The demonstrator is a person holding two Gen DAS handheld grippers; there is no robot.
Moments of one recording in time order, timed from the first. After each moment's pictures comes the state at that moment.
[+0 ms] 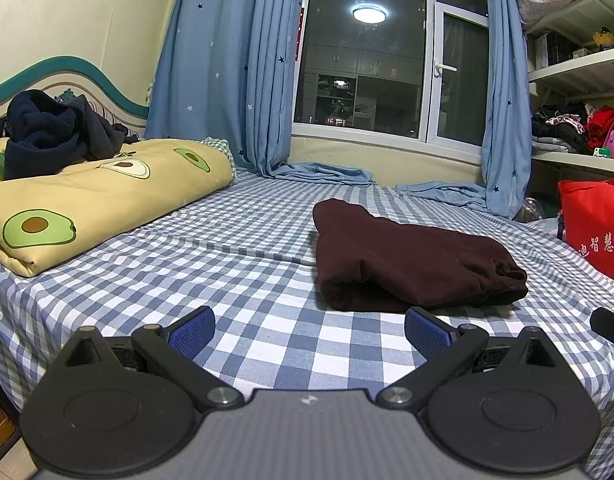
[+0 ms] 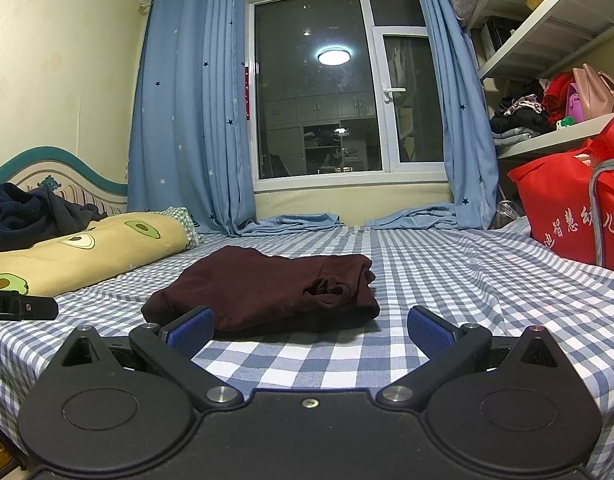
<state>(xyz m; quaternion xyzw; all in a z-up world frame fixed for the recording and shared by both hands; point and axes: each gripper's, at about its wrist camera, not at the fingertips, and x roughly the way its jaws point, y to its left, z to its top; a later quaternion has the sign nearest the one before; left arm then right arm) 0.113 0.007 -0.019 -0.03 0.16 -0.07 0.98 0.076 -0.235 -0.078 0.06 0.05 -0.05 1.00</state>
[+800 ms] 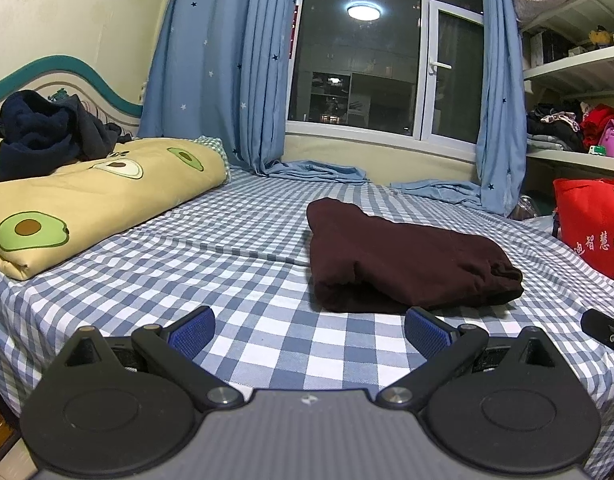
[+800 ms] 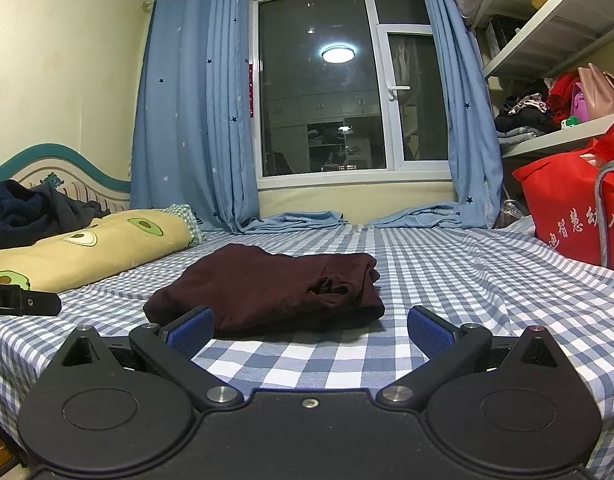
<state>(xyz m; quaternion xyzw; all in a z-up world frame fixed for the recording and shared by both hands) 0.118 0.003 -0.015 -0.02 0.16 -0.08 0.98 0.079 -0.234 -0.075 0.05 0.05 -0.04 1.00</state>
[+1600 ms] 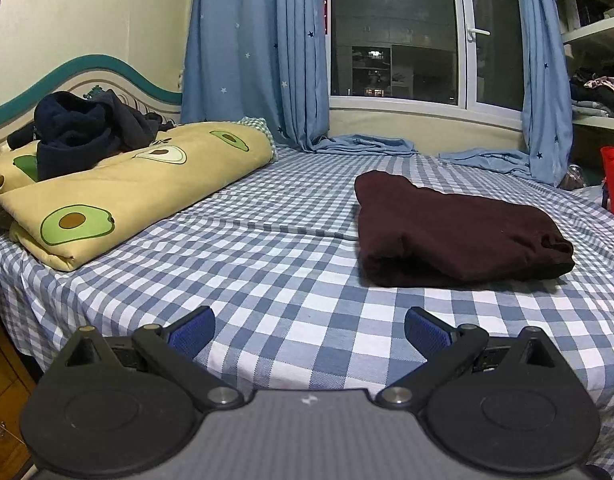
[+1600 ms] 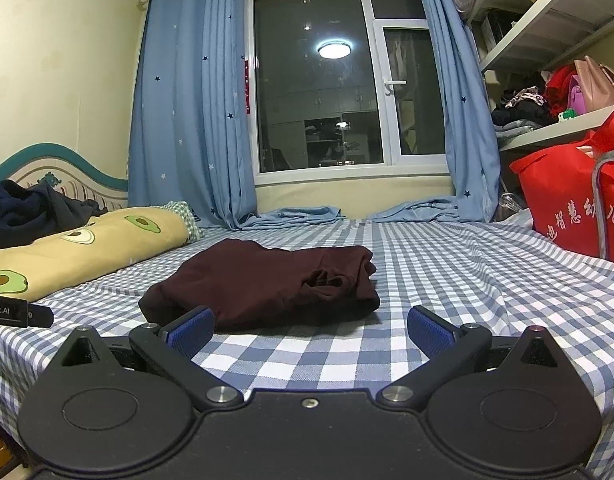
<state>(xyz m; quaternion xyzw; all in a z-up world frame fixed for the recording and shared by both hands) 0.122 -0.002 -0.016 0.01 0.20 0.00 0.98 0.082 -0.241 -0.080 0.06 0.06 -0.04 1.00</state>
